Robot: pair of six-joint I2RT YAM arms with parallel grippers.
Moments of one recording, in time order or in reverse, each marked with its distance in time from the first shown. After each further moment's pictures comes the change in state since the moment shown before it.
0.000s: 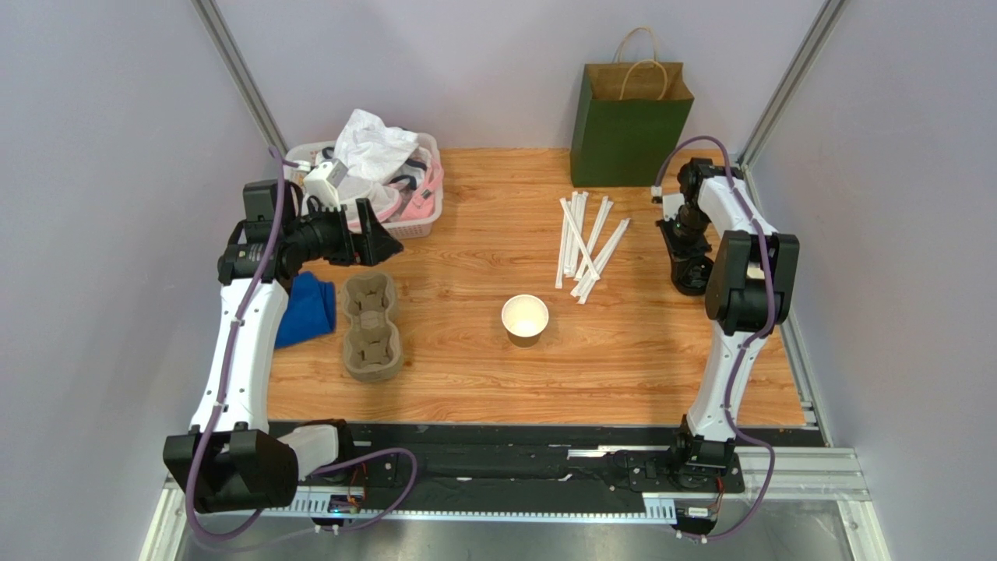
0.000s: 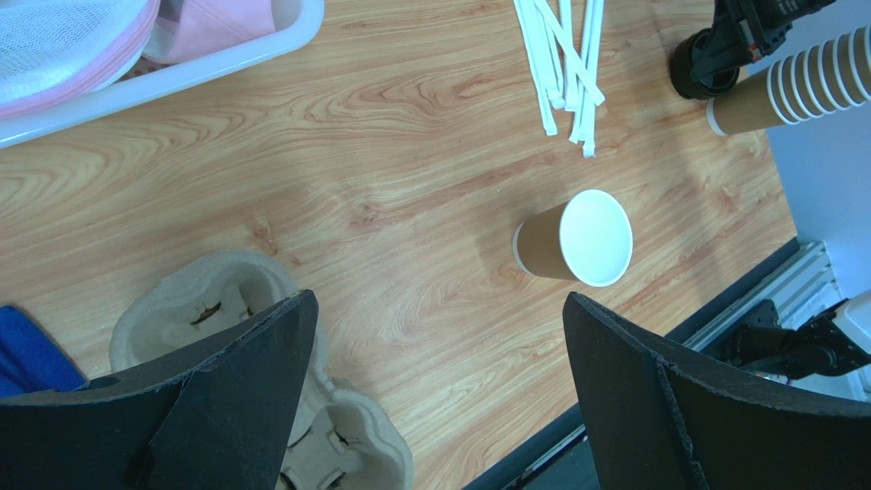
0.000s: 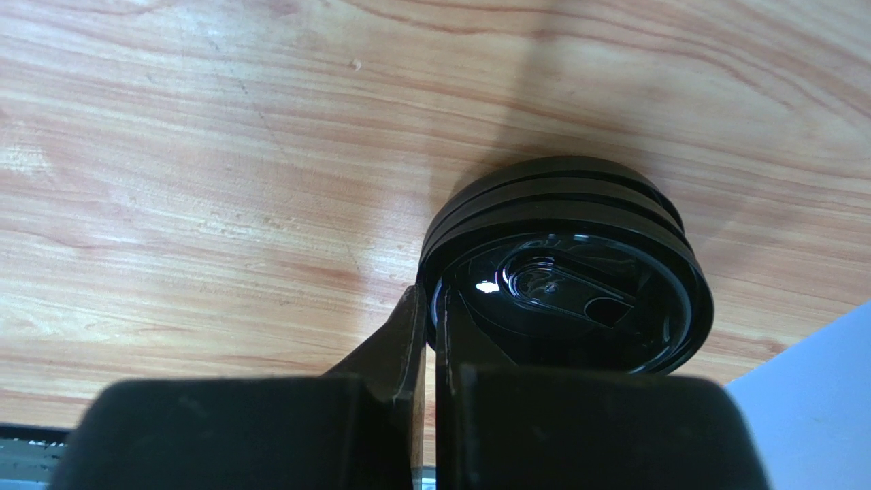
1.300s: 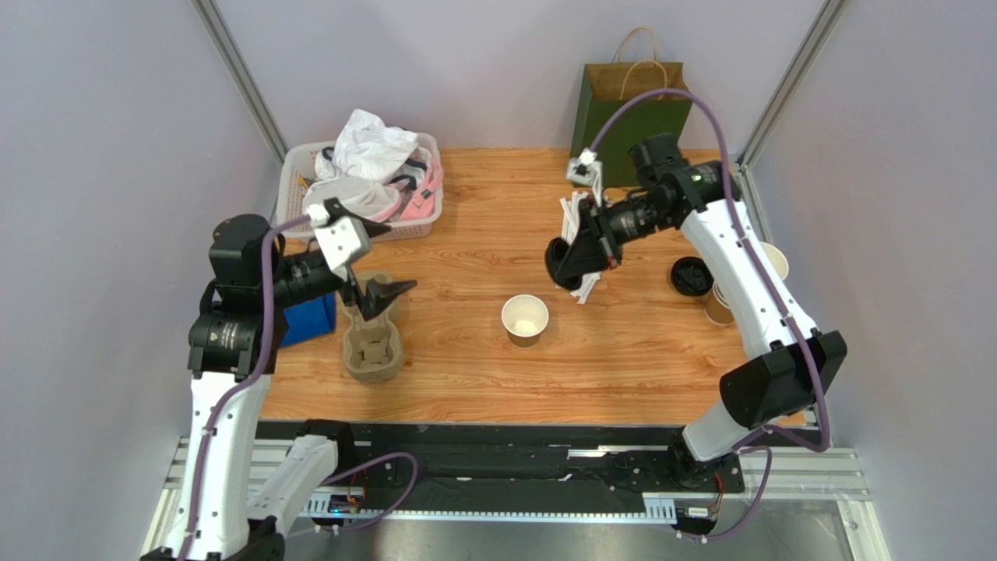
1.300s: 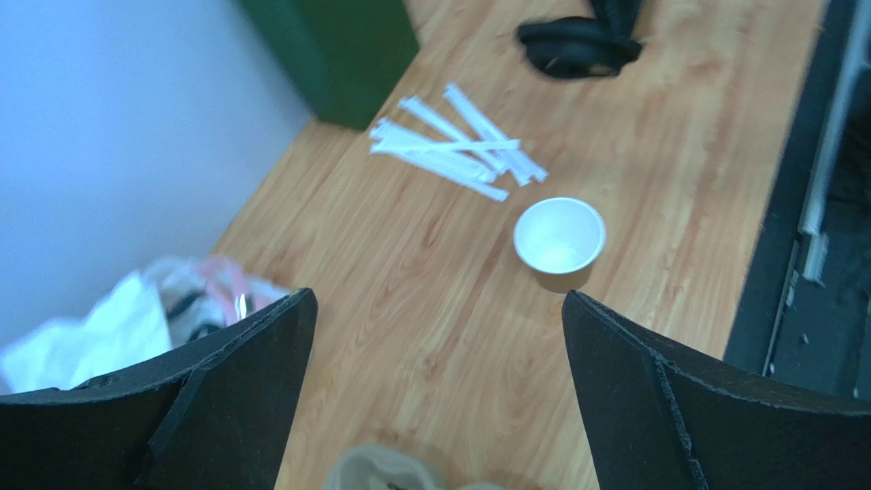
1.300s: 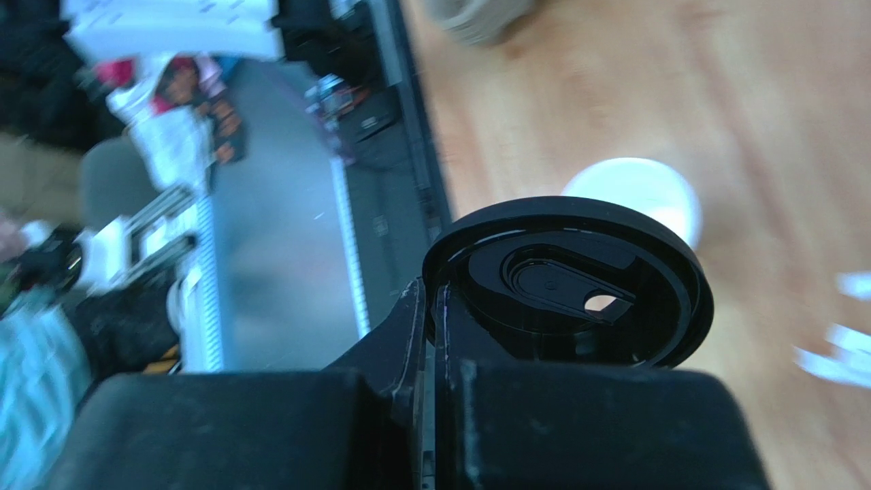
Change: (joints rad) left arm -0.104 -0.321 0.008 0.049 0.246 0.526; right arm 0.370 -0.555 -0.004 -0.161 -1.000 -0.106
